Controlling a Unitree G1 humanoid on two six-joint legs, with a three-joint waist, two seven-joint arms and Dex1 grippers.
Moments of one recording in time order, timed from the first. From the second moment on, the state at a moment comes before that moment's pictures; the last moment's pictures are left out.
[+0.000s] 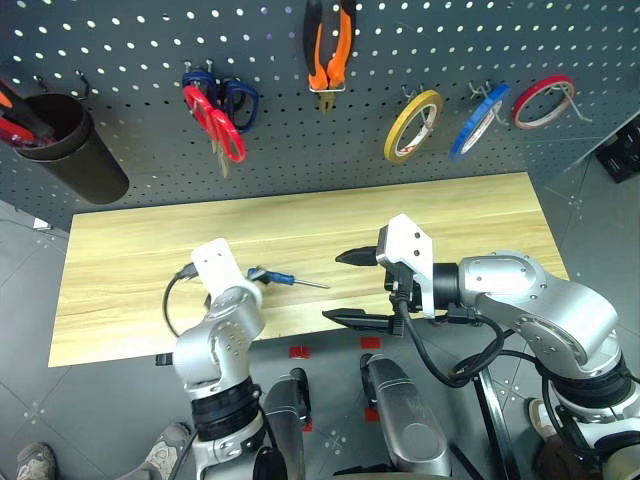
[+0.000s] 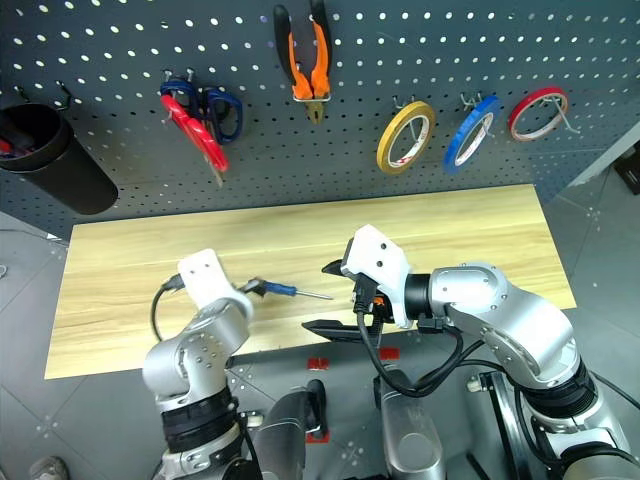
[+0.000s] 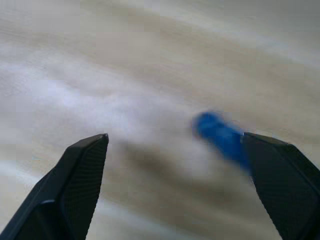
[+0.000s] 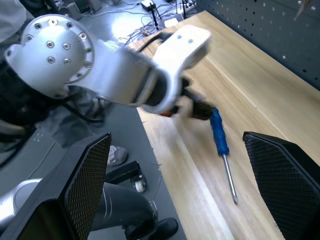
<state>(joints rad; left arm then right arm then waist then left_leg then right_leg) -0.39 -0.14 0.30 -0.32 -0.31 1.12 0.53 -0.56 -0.56 0.24 -0.66 0.61 0.98 0.70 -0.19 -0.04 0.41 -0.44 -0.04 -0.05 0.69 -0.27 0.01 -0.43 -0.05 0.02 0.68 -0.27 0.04</state>
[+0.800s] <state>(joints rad) -0.44 -0.18 0.28 -0.36 -0.46 1.02 0.72 -0.56 -0.56 0.23 -0.66 0.65 0.98 0.67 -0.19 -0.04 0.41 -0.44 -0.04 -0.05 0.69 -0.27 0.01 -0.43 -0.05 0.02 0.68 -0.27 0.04</state>
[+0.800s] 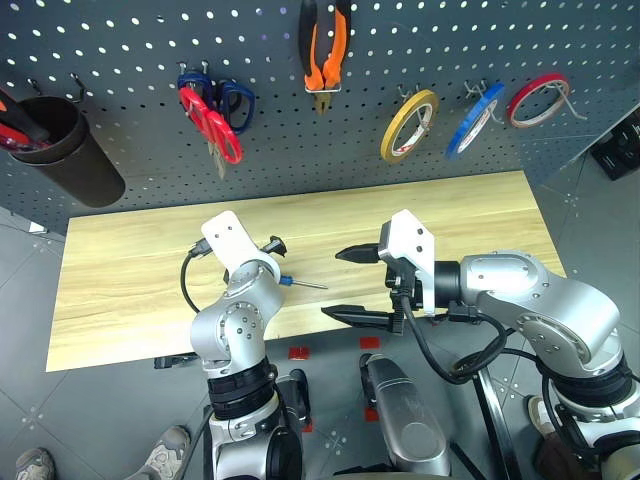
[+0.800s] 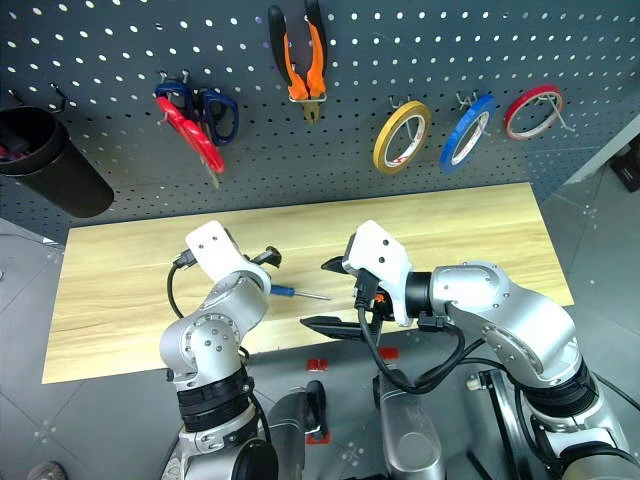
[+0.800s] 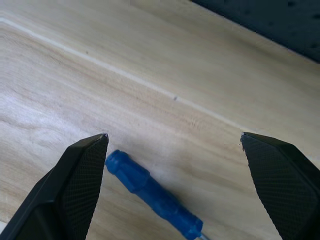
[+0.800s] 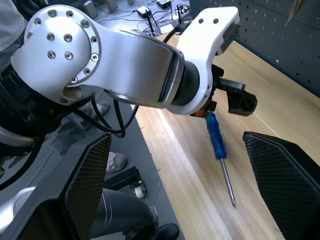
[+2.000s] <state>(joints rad) -0.45 -0.17 0.33 -0.04 -0.80 0.90 0.83 -0.61 -0.50 0.12 -0.62 0.89 1.14 0.58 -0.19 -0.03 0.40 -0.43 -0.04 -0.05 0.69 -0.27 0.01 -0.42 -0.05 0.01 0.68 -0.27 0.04</state>
